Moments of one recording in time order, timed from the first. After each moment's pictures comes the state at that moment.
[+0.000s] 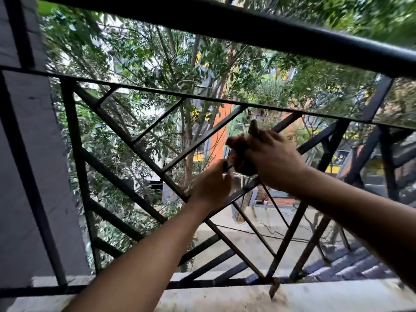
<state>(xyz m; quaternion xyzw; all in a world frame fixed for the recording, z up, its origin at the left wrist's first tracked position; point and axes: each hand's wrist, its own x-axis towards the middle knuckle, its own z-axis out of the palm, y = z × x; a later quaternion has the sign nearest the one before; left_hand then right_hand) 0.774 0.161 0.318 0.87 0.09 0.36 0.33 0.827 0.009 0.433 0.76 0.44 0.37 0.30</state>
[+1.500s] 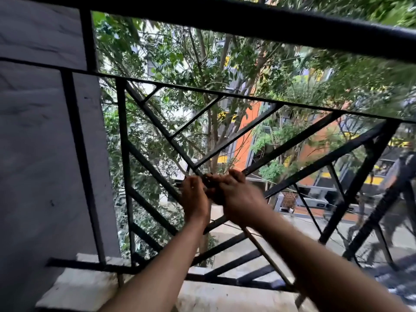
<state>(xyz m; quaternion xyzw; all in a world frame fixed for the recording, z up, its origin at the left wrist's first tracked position) 0.704 0.194 0.275 0.51 0.29 0.47 0.66 0.748 0.088 0.337 0.81 0.55 0.18 0.03</state>
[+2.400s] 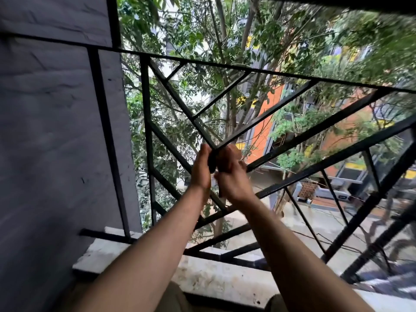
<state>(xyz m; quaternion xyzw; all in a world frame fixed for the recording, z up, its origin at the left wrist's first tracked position) 0.683 0.238 0.281 0.52 0.15 0.36 0.76 0.722 0.148 0.301 0.77 0.40 -0.09 -0.48</state>
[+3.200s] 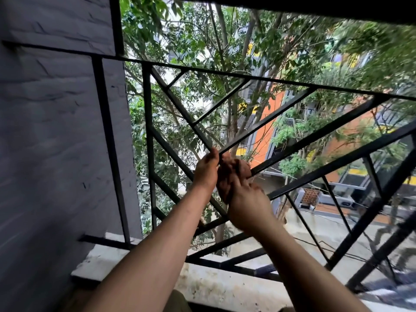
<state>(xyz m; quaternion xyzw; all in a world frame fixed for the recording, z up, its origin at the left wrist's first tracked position) 0.690 0.243 0.290 0.58 0.24 0.34 0.70 0.713 0.108 0.301 0.88 0.47 0.12 -0.04</state>
